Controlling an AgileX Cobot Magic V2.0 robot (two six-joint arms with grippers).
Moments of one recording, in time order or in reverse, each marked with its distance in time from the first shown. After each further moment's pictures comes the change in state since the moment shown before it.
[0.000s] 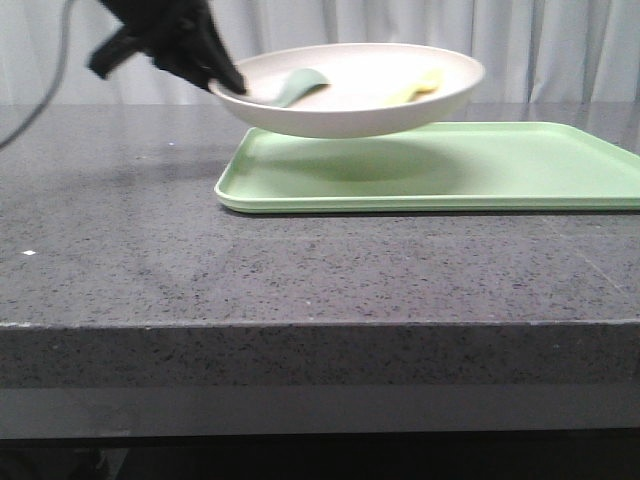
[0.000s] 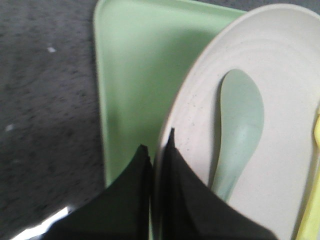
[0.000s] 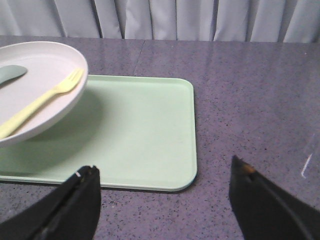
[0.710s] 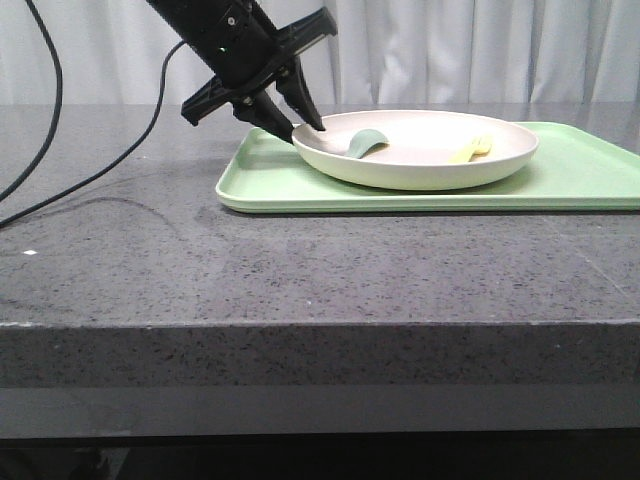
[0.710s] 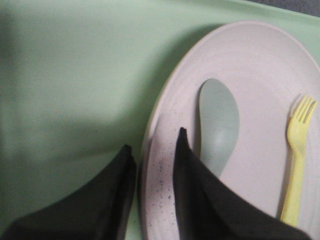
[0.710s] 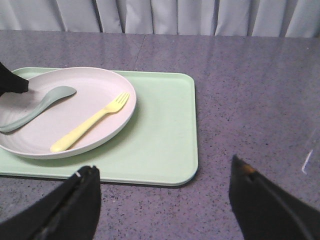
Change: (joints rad) left arm -0.094 0.224 -0.220 0.040 -0.003 -0.120; right arm 0.000 0.000 0.000 0.000 0.018 0.000
